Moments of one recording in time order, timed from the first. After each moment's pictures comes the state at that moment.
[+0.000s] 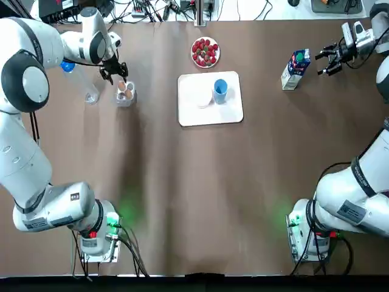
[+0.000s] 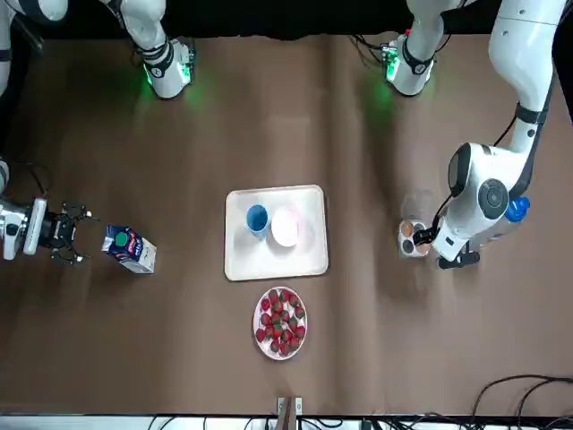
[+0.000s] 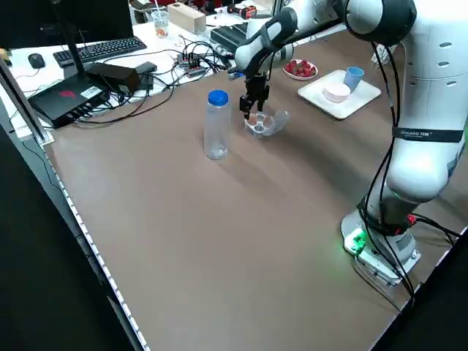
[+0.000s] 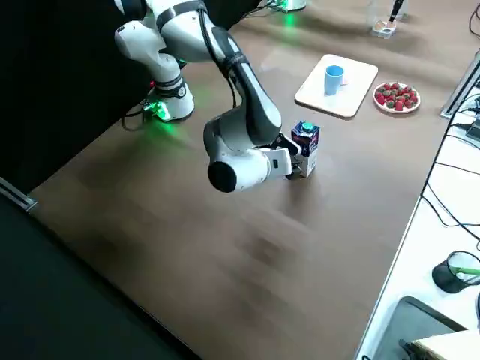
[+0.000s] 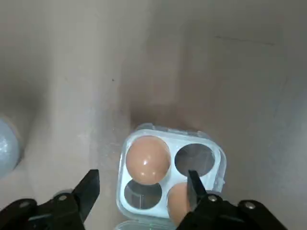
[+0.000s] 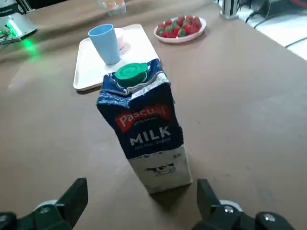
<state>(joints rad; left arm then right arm) 0.17 0.41 -0.26 -2.03 0.14 2.37 -0.31 -0.38 0.60 -0.14 -1.67 0.88 1.67 -2.20</state>
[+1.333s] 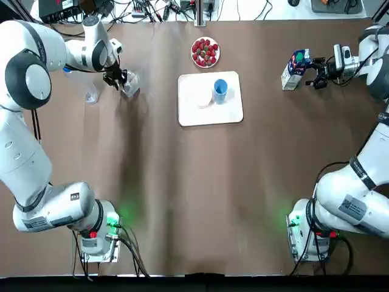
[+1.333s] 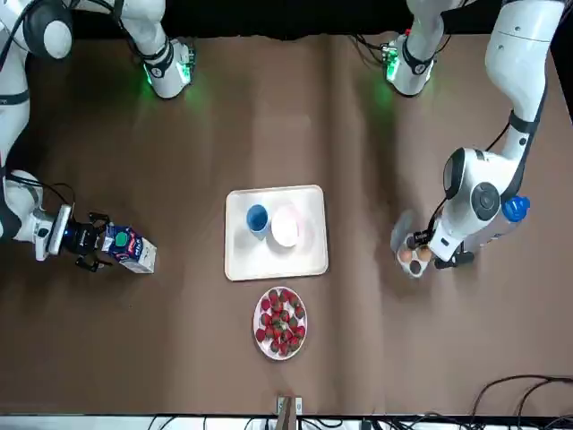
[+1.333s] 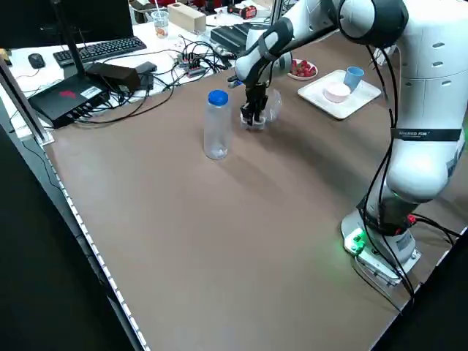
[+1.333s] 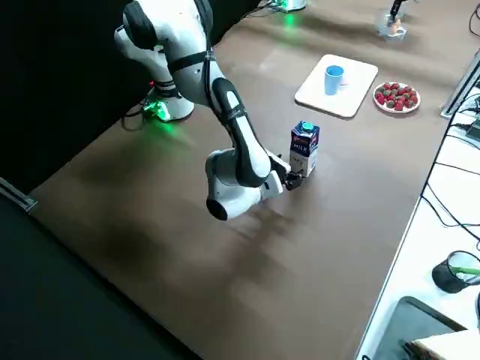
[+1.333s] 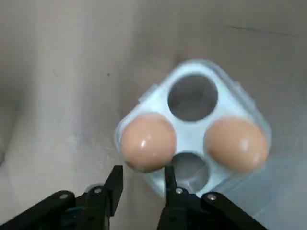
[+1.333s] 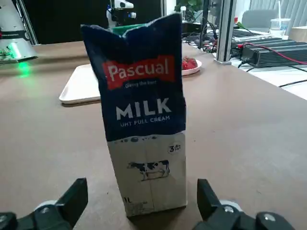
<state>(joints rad) 0.17 0.45 -0.25 -2.06 0.15 2.45 -0.33 -0.42 0.80 -0.13 -1.66 1.12 1.61 -2.50</state>
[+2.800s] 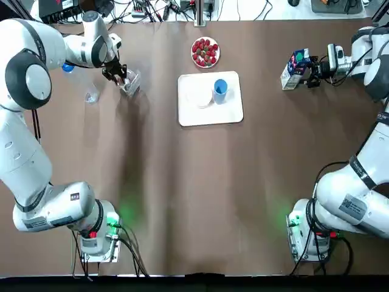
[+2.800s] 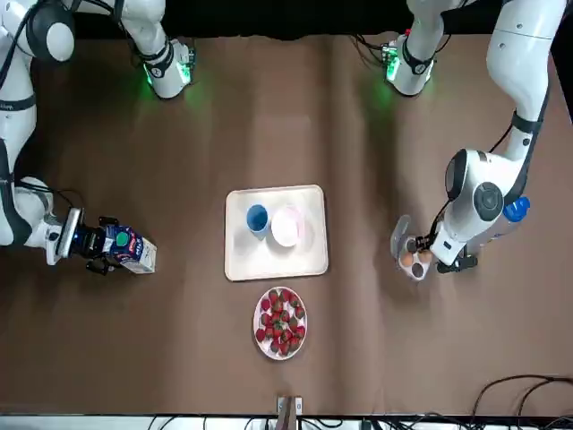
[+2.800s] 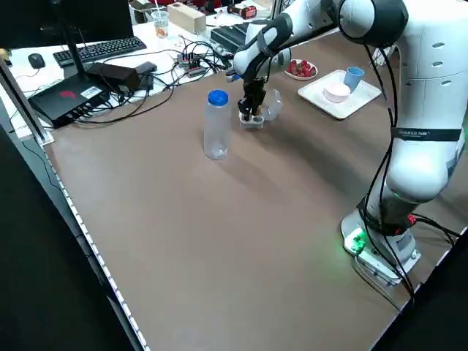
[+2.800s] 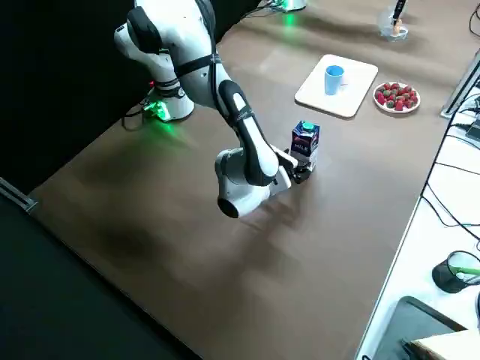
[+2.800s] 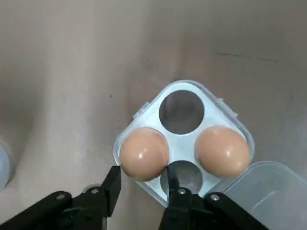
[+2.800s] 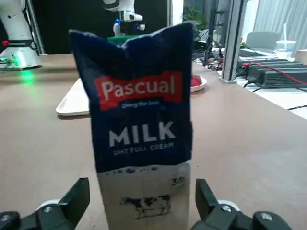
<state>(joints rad) 0.17 0.46 -0.25 -2.03 0.18 2.45 -0.34 -0.42 0.83 -0.07 -1.65 1.16 1.60 -2.55</state>
